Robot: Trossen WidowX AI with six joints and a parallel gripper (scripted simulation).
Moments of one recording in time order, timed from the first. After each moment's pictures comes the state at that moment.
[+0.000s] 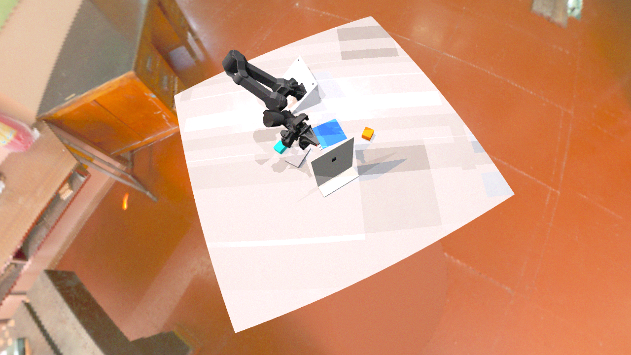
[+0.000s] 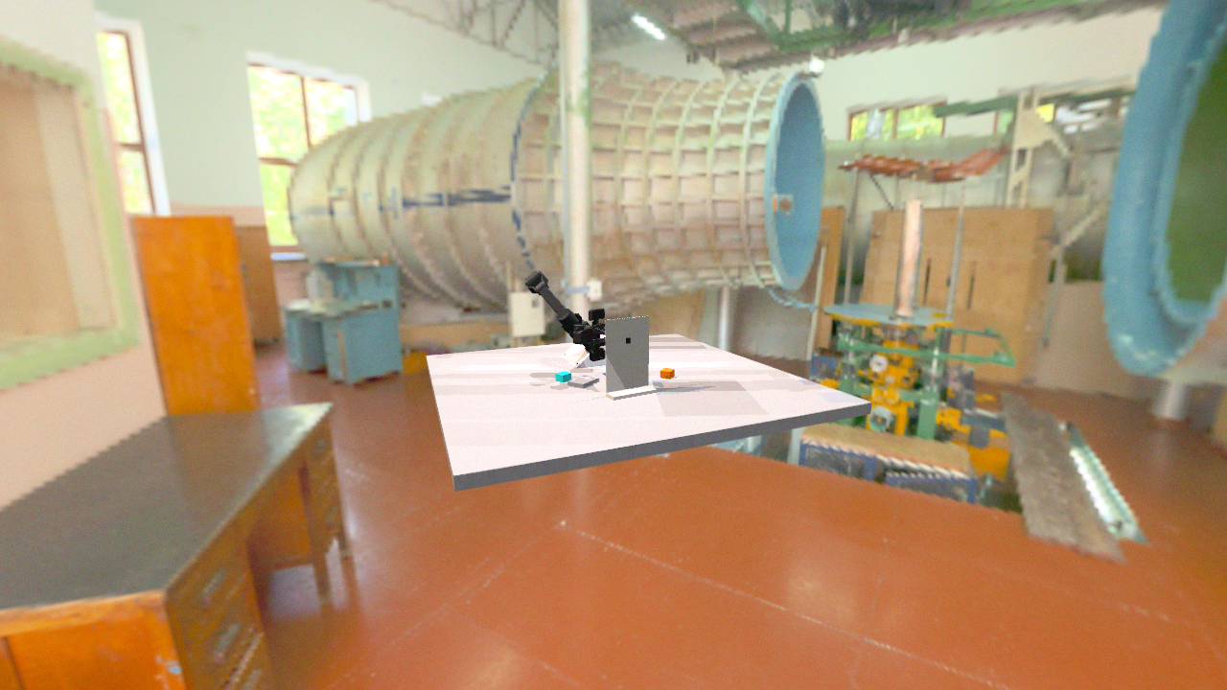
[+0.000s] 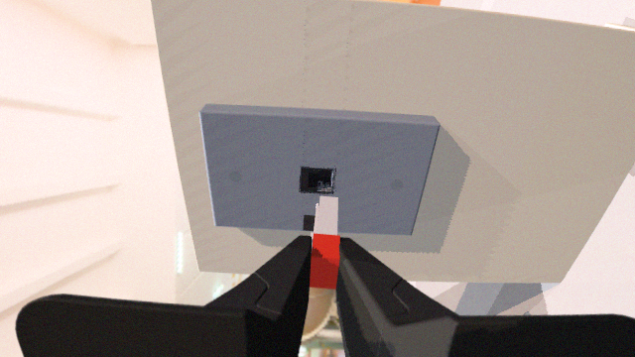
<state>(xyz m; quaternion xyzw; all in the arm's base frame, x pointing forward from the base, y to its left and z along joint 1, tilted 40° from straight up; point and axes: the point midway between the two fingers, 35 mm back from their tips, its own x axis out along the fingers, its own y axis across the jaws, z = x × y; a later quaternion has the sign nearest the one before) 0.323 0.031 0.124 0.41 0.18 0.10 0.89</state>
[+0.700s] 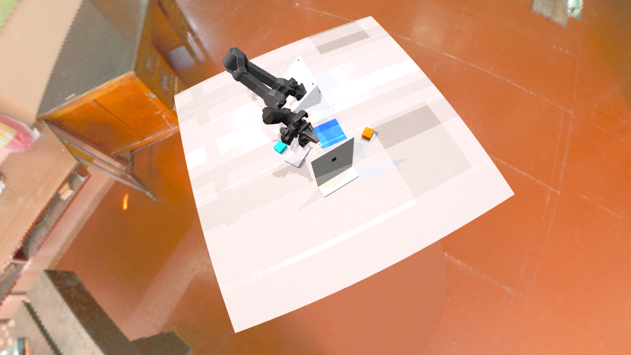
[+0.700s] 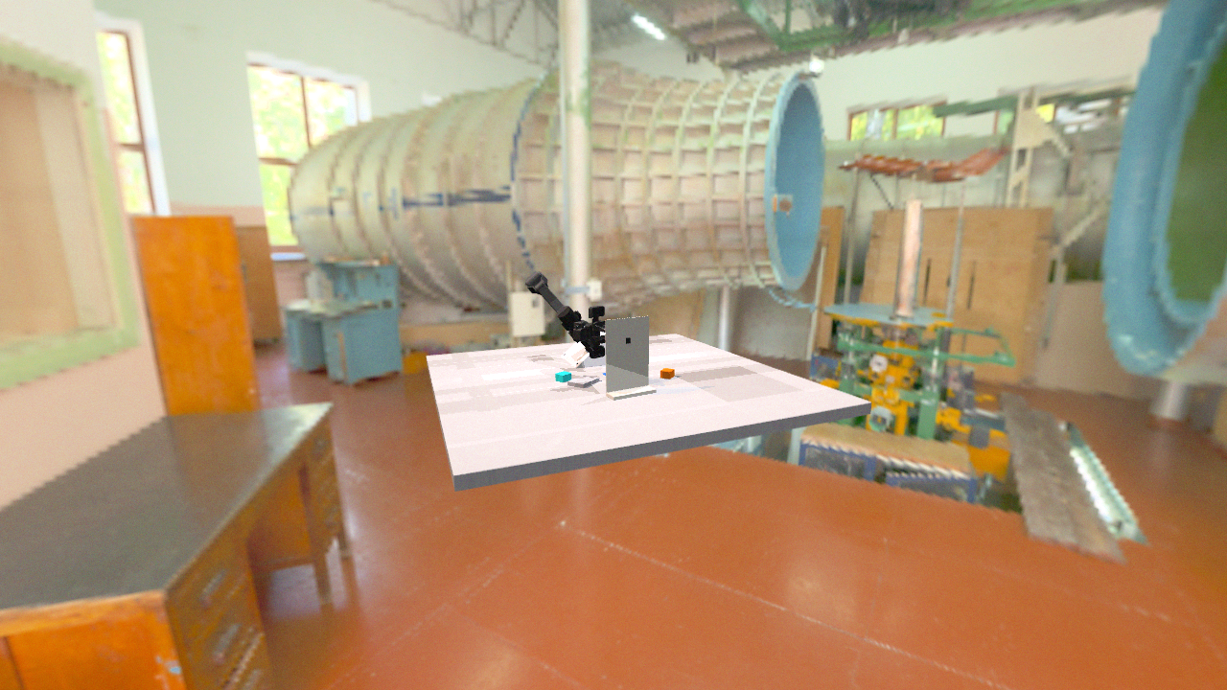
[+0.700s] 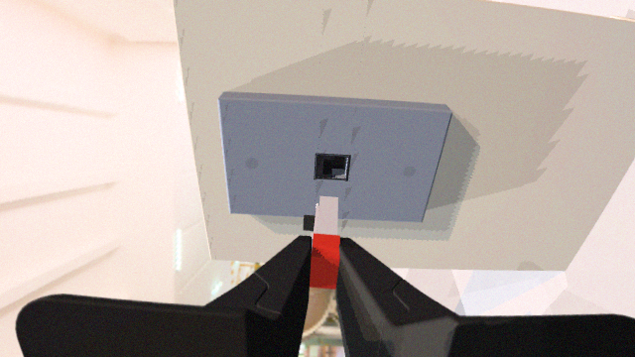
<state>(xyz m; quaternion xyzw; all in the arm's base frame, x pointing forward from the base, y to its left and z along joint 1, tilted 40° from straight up) 0.316 0.038 0.128 0.41 0.18 0.10 0.89</state>
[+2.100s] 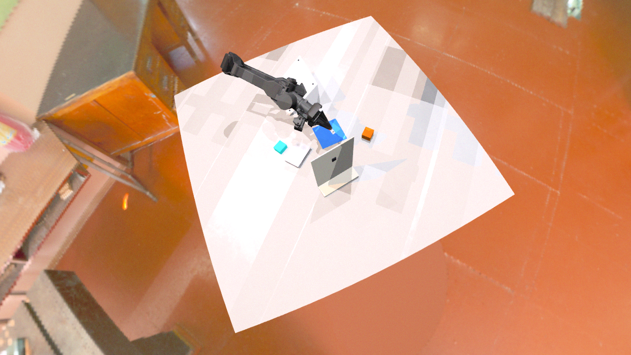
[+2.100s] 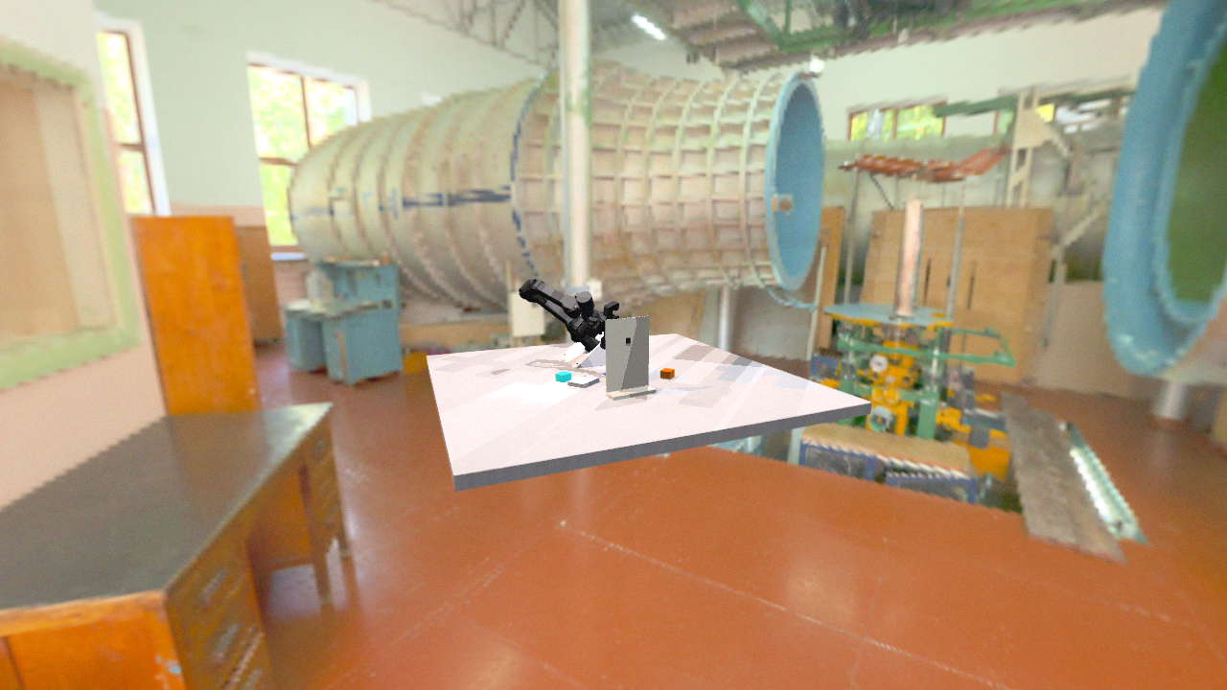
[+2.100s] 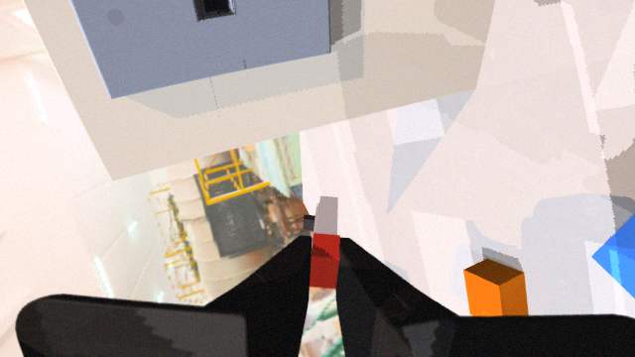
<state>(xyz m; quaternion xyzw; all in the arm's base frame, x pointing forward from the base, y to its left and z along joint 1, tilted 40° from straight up) 0.280 0.086 0.085 0.46 0.30 -0.06 0.83</state>
